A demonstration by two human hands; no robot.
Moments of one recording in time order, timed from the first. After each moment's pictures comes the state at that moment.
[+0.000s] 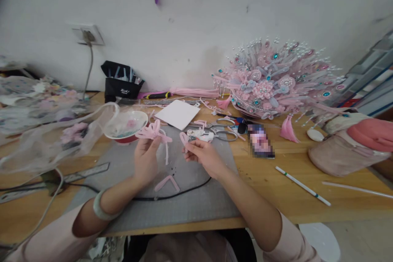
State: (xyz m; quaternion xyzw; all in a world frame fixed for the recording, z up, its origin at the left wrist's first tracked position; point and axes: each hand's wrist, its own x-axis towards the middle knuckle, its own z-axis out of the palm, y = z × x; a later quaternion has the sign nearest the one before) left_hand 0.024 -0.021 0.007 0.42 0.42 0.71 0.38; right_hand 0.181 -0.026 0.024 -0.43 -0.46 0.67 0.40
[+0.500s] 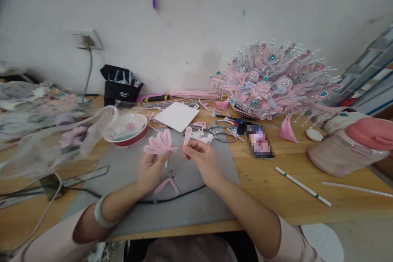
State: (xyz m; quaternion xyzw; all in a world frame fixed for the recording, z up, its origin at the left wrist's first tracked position) left_hand 0.021 -0.033 -0.010 0.56 0.41 0.62 0.36; right_hand 0.169 -0.039 0.029 -0.40 -0.41 0.61 0.54
